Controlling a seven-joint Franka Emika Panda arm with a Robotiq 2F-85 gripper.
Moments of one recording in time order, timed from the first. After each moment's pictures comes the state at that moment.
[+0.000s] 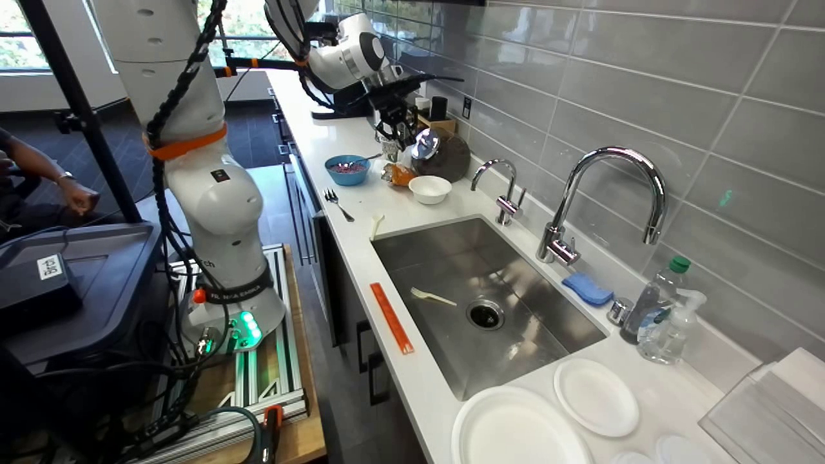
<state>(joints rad) 0.35 -0.05 0.34 -2.26 -0.58 2.39 -0.47</state>
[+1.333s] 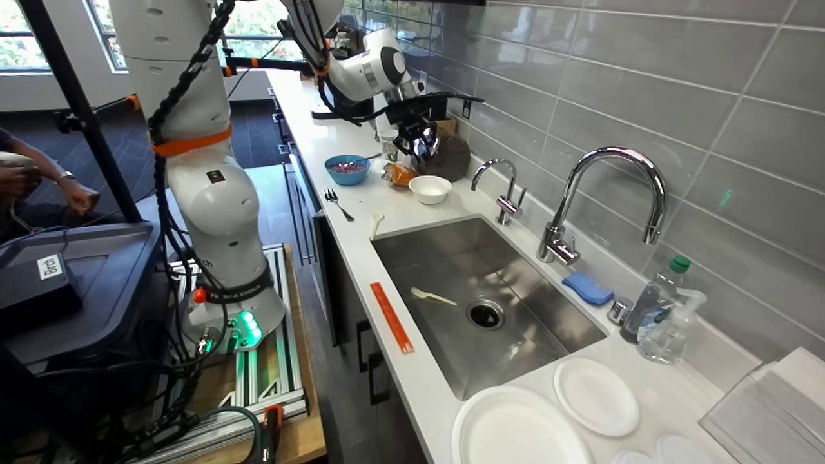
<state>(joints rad) 0.29 0.02 0.28 -2.25 -0.60 2.39 -0.41</state>
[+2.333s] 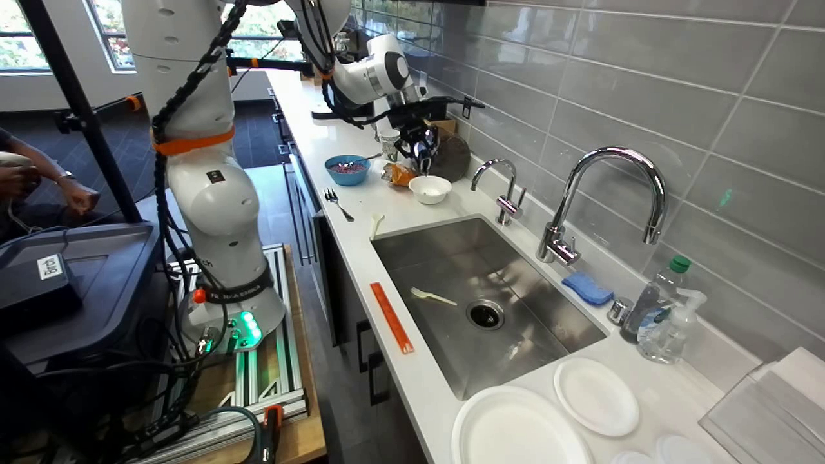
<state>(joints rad) 0.29 0.06 0.28 -2.23 -0.61 2.39 -0.39</state>
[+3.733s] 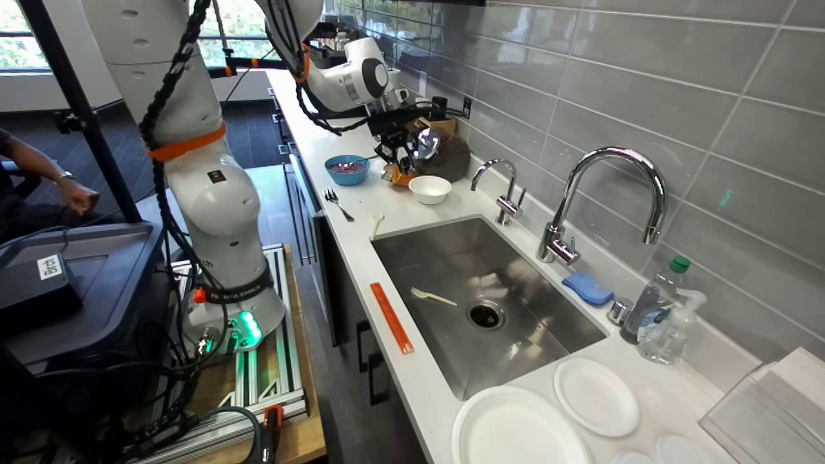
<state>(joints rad) 0.30 -0.10 0.30 -2.44 -0.53 2.53 -0.42</state>
